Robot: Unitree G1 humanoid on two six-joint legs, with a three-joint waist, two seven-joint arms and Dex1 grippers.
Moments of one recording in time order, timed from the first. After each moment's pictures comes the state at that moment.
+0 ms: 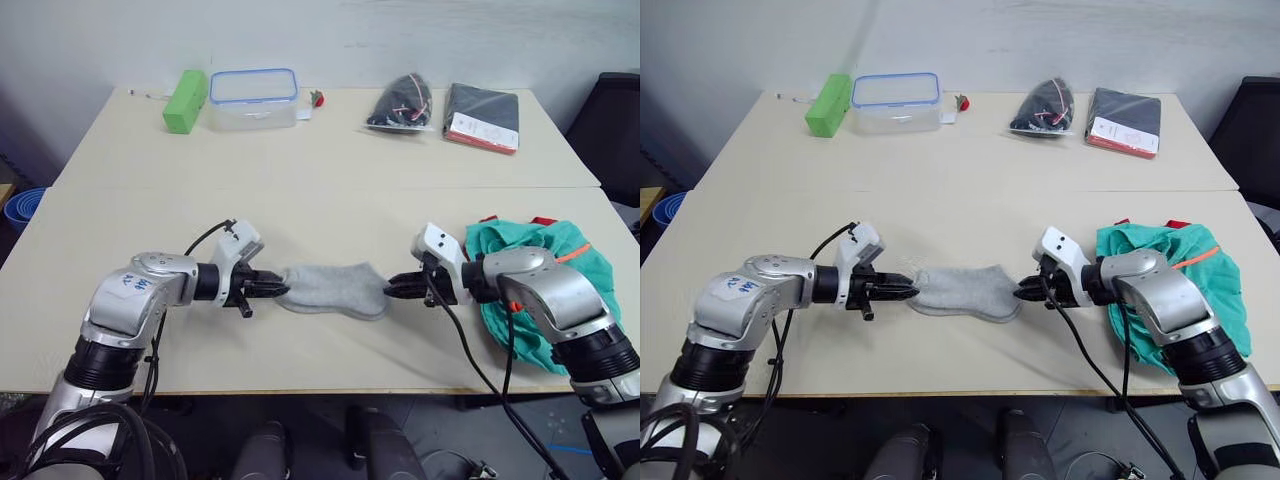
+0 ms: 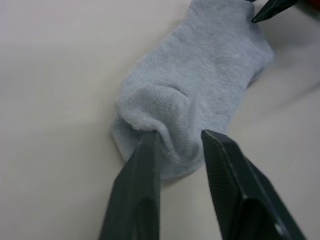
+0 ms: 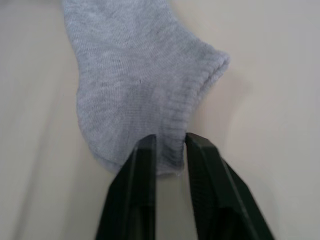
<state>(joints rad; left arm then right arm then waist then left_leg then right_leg) -0.53 0.69 -0.06 -0.23 -0.42 1.09 -0.88 -0.56 -0.79 0.23 -0.04 0.40 0.74 1.04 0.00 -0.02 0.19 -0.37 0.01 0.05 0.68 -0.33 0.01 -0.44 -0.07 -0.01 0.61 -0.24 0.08</state>
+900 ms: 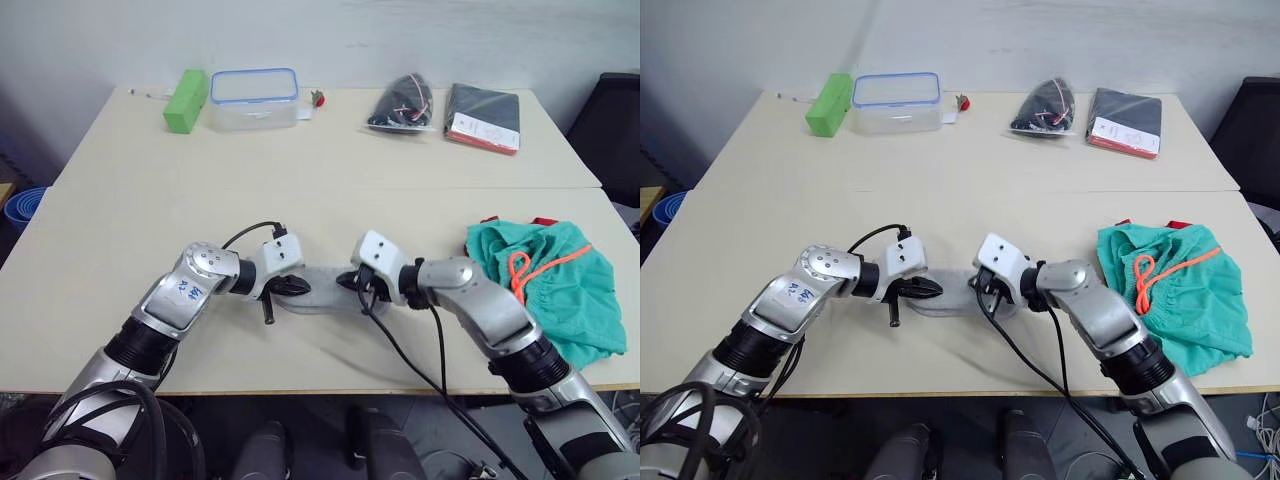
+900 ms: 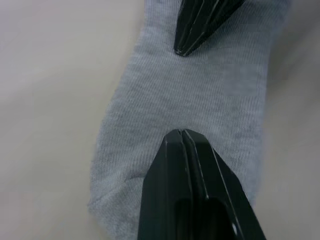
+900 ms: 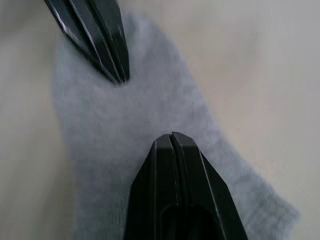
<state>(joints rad) -0.65 0.63 -0.41 -0.02 -0.10 0.56 -0.91 -0.55 -0.57 0.41 -0.14 0.15 0.61 0.77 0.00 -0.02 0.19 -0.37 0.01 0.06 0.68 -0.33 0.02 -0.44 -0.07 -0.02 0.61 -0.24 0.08</state>
